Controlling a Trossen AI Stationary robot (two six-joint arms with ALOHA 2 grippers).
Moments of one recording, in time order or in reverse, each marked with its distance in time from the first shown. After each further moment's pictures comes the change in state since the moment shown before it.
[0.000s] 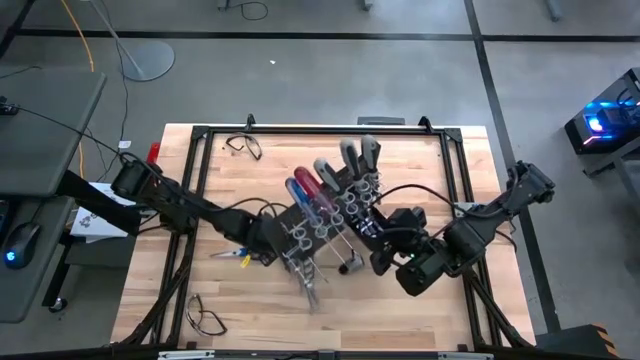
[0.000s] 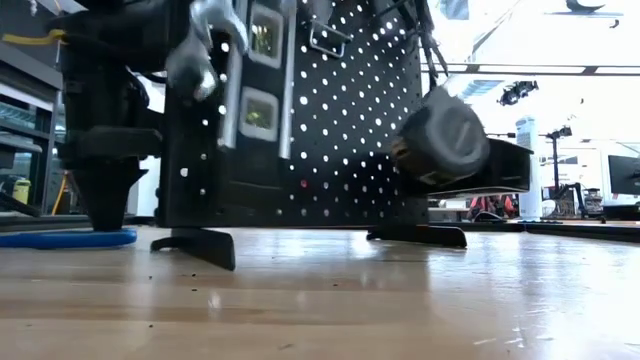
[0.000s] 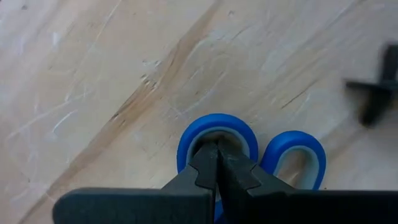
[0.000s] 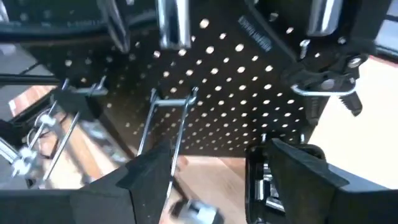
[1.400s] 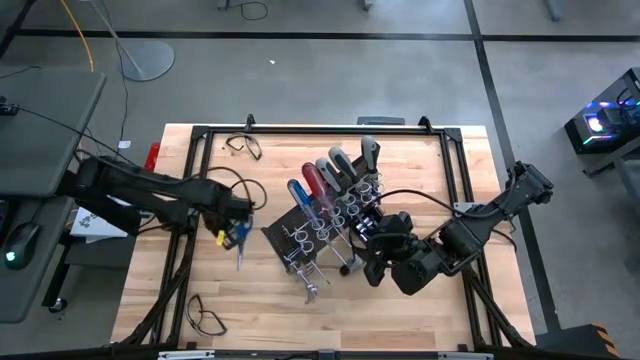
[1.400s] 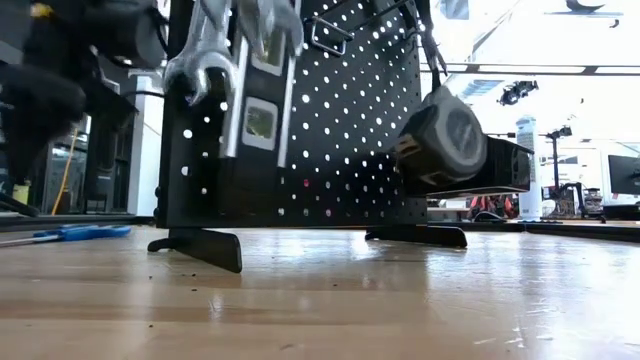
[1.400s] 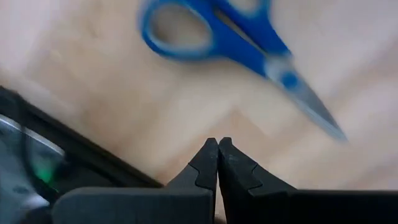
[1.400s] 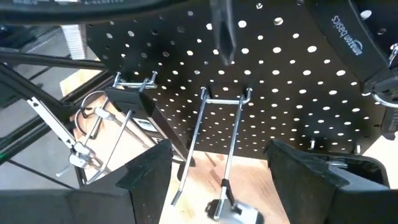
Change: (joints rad) left arm 0.216 -0.412 -0.083 -0.470 0.184 0.249; right arm -0.017 0.012 0.000 0.213 -0.099 -0.195
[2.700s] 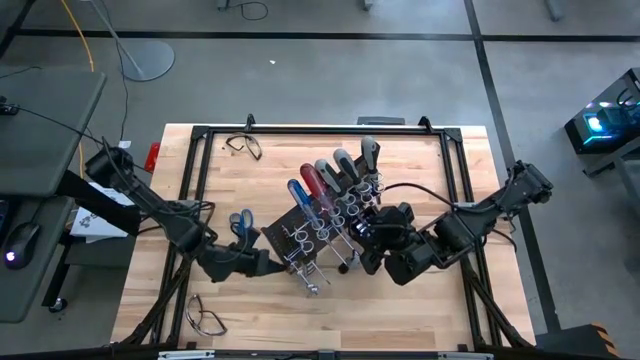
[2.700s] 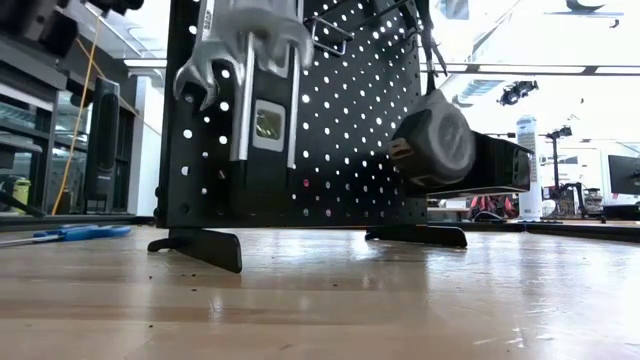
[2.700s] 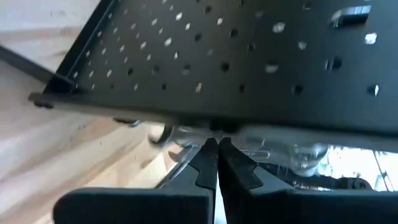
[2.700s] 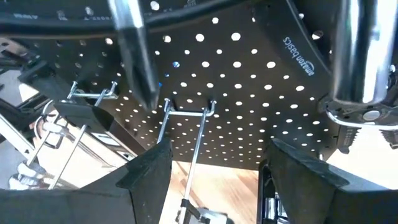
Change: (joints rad) left arm -0.588 0.057 0.069 1.124 -0.602 -0.995; right arm -0.053 0.001 0.000 -0.071 0.025 -0.015
